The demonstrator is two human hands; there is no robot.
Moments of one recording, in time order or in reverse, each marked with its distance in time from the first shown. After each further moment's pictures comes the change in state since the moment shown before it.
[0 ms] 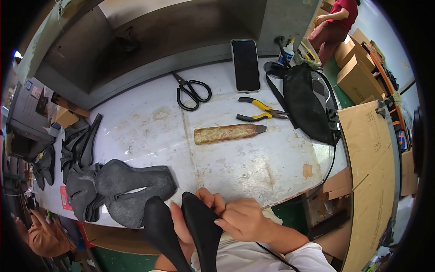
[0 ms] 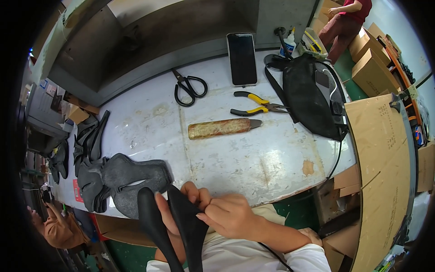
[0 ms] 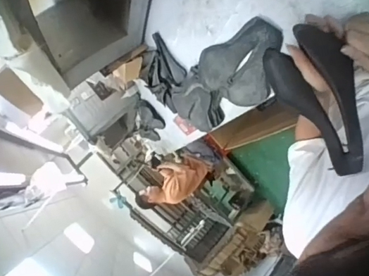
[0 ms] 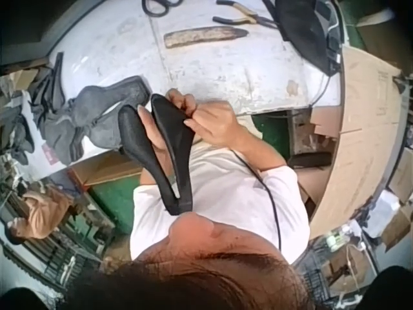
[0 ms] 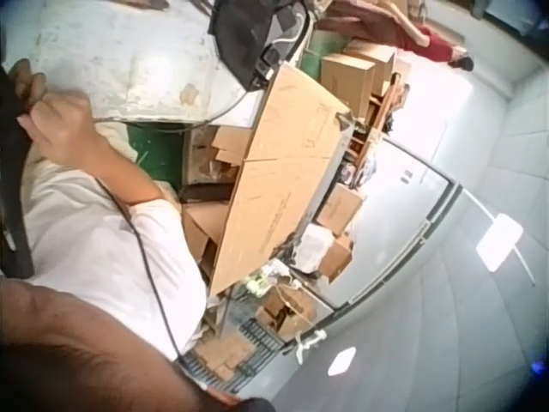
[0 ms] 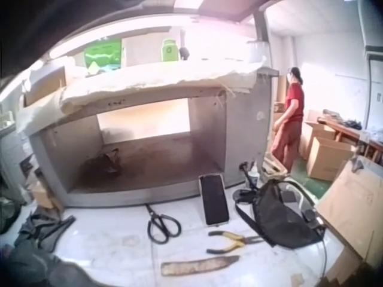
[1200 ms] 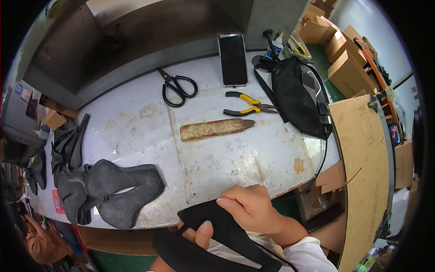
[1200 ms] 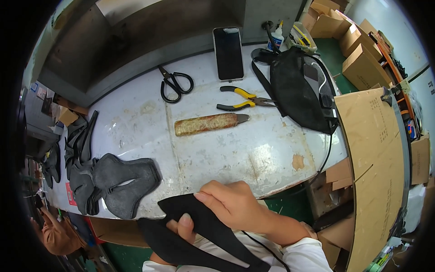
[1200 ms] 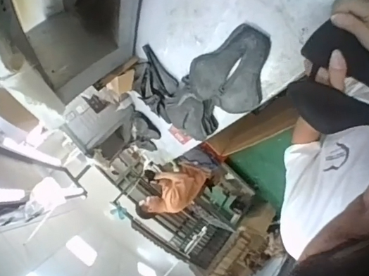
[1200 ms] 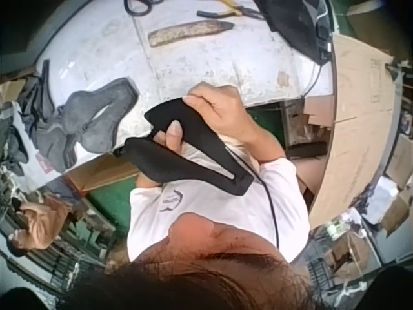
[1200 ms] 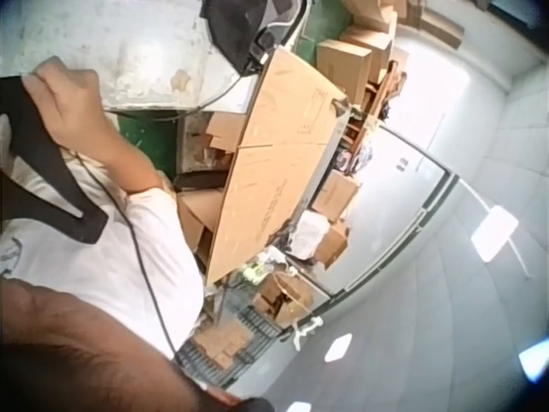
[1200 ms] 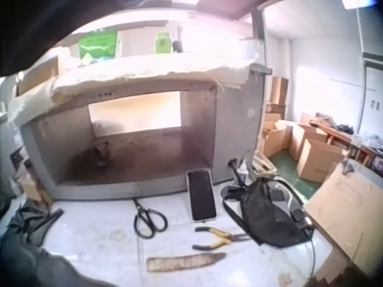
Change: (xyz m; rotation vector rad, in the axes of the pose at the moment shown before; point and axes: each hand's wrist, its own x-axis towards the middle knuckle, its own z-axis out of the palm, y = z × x) left_hand -0.027 0.019 0.021 0.541 0.090 -0.206; right_hand 0.018 -0.009 -0.036 0.245 -0.006 0.448
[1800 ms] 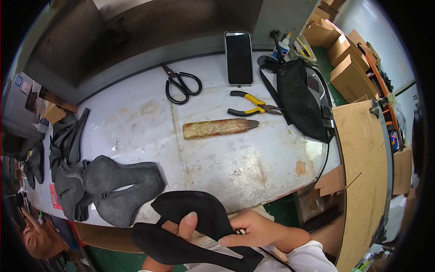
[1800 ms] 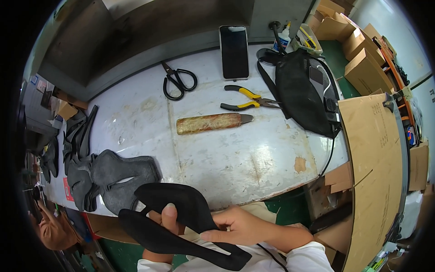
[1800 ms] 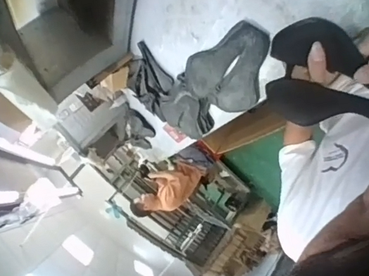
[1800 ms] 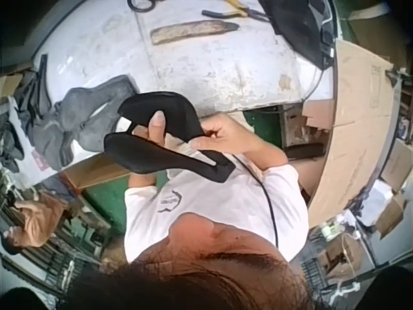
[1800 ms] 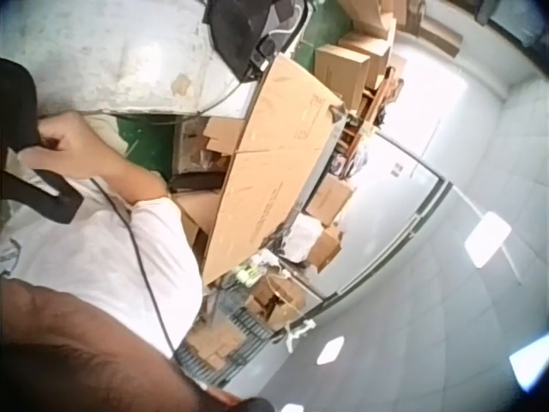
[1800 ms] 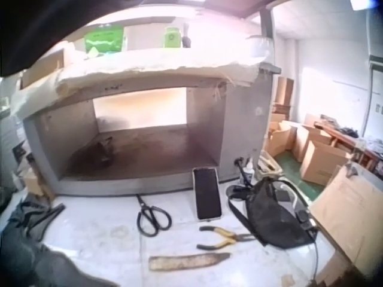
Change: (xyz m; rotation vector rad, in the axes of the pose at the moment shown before) left_hand 0.004 -0.004 -0.012 -0.175 0.144 0.089; right_hand -0.039 0.007 -0.004 0.564 -0.456 0.465
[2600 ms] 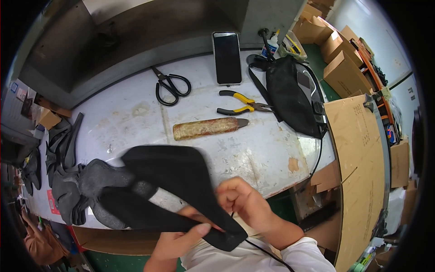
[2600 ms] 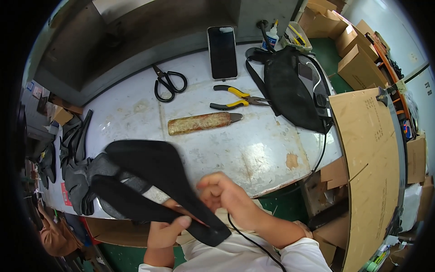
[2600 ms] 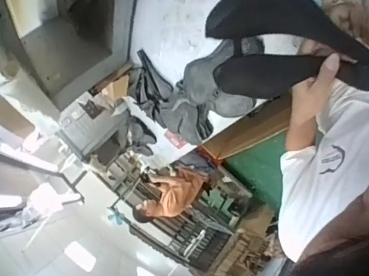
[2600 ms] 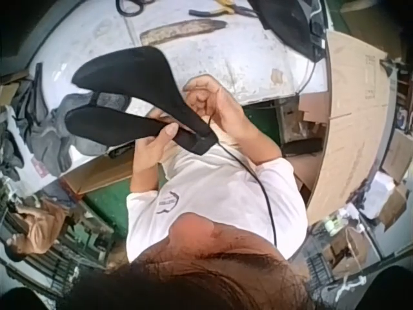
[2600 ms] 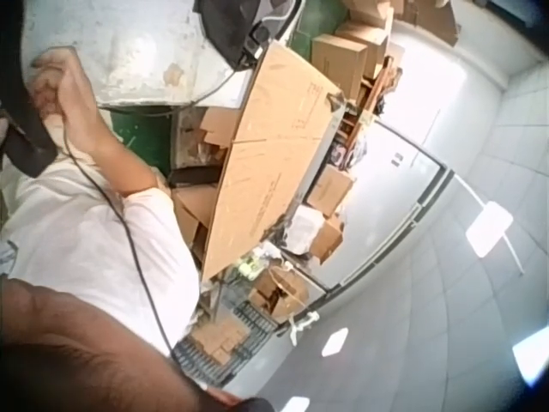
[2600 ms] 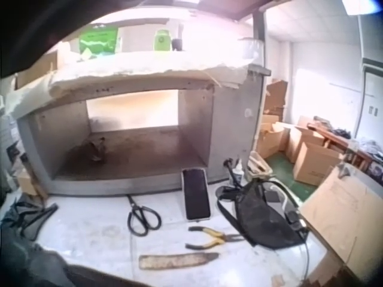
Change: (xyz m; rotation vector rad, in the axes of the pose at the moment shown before) left_hand -0.005 0.007 0.000 -0.025 -0.369 0.046; right_hand 0.017 0.010 -0.012 0.532 0.183 -0.243
